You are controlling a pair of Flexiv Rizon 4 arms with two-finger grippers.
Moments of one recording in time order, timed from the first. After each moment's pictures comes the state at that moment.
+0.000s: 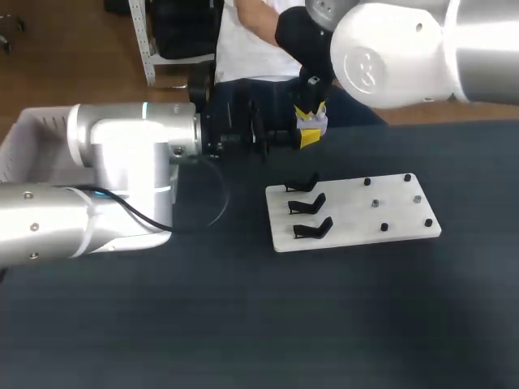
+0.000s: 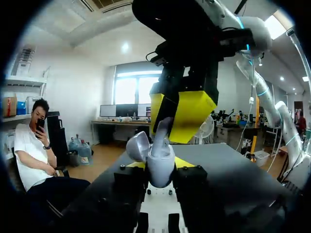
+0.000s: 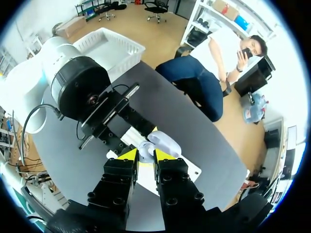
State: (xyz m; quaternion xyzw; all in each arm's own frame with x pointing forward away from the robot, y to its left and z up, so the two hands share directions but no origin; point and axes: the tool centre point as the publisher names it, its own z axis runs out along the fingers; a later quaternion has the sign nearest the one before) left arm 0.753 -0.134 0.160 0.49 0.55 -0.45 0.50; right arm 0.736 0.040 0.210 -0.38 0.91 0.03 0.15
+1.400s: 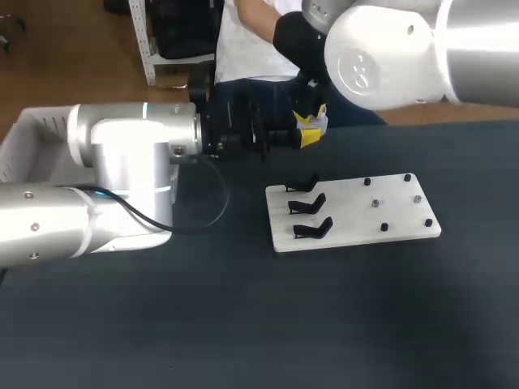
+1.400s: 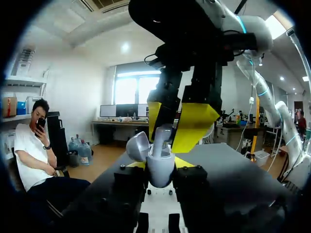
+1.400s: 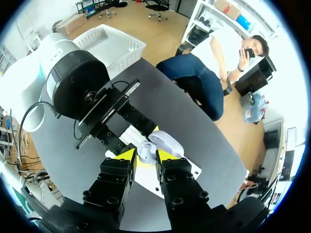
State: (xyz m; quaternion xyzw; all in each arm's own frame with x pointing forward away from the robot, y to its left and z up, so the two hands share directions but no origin) left arm 0.753 -0.135 0.160 0.49 0.55 -0.45 0.50; right arm 0.737 0.040 0.204 -0.39 0.91 0.02 0.14
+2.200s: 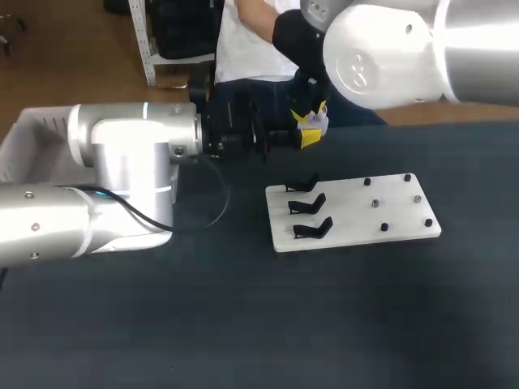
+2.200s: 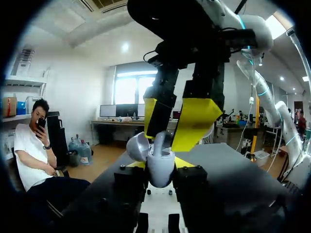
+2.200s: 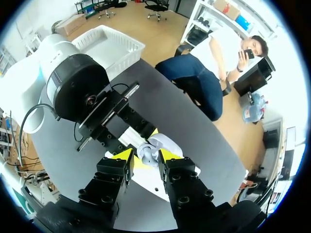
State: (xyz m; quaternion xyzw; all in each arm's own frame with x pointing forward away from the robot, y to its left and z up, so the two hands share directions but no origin) left arm 0.753 -0.135 0.160 0.49 0.55 -0.45 0.50; right arm 0.739 0.041 0.207 -0.39 0.91 0.02 0.15
